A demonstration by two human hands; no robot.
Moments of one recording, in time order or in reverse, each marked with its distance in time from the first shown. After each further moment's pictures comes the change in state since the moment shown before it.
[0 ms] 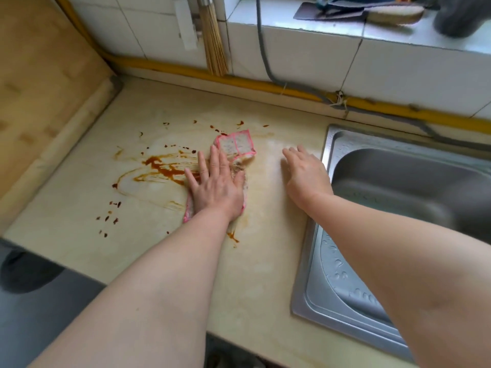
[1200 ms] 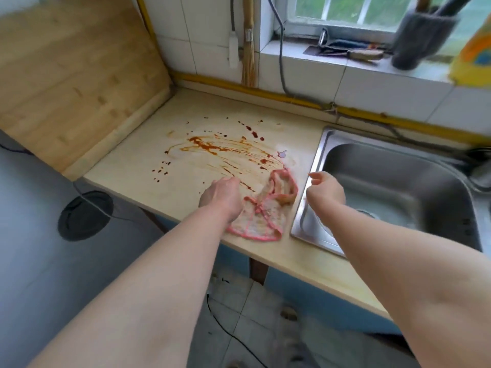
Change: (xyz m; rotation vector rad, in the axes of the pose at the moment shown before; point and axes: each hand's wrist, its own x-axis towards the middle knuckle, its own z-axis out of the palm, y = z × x) left_hand -0.182 -0.051 -0.058 -0.183 -0.020 0.042; right_hand -0.168 -0.031 -0.023 0.625 0.110 0.501
